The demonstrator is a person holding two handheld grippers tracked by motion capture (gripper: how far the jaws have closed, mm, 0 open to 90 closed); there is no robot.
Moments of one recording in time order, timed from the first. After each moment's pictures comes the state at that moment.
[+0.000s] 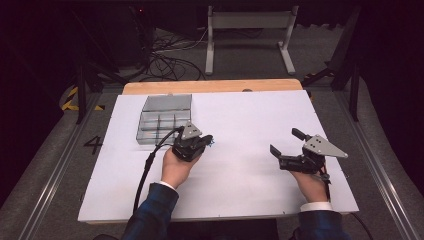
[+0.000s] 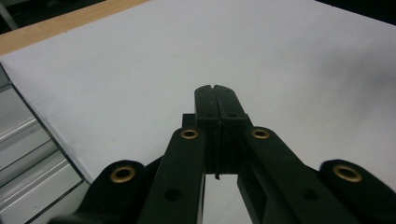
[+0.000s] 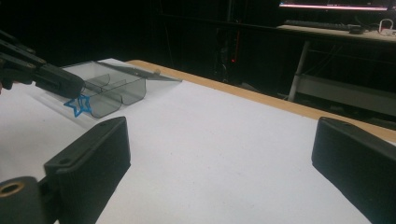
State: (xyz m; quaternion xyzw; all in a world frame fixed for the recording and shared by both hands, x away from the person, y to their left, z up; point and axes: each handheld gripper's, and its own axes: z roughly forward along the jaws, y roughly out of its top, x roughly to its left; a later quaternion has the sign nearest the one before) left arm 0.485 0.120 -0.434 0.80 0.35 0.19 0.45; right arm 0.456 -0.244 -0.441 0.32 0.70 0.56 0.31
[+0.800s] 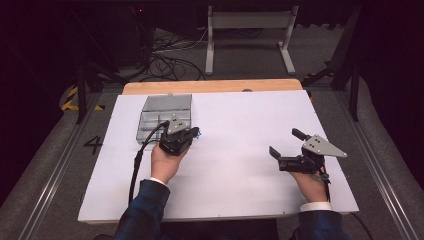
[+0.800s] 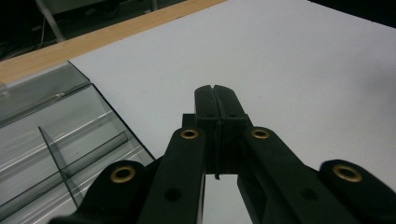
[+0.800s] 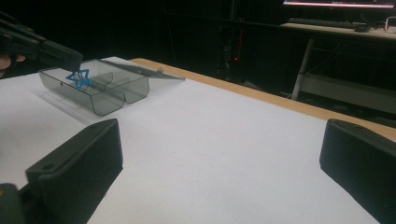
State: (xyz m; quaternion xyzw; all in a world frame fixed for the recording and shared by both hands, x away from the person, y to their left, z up) left arm 0.492 0.152 -0.424 0.78 0.38 0.22 0.45; right arm 0.457 -0.244 -0.441 0.32 0.70 0.56 0.30
